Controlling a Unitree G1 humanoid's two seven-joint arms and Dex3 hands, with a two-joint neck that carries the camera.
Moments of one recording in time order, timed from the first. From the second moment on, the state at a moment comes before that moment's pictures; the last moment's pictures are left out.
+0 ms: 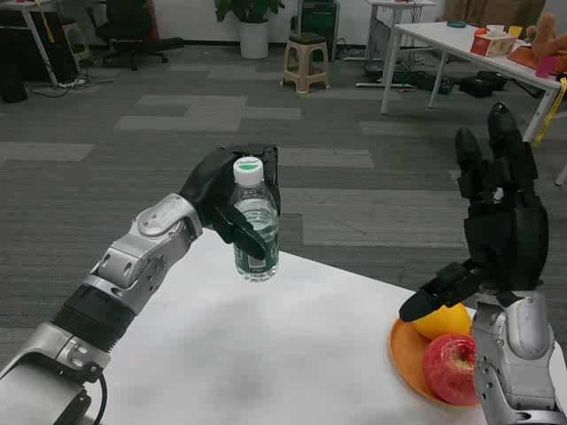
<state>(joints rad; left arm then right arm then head) -0.60 0.31 -0.20 0.23 -0.45 0.03 -0.24 -0.19 -0.27 -0.07 0.08 0.41 -0.66 0.08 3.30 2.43</state>
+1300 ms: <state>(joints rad) -0.50 0.31 -0.20 0.29 -0.41 -0.13 -0.18 -0.19 -0.27 -0.06 0.08 0.42 -0.66 0.08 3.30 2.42</state>
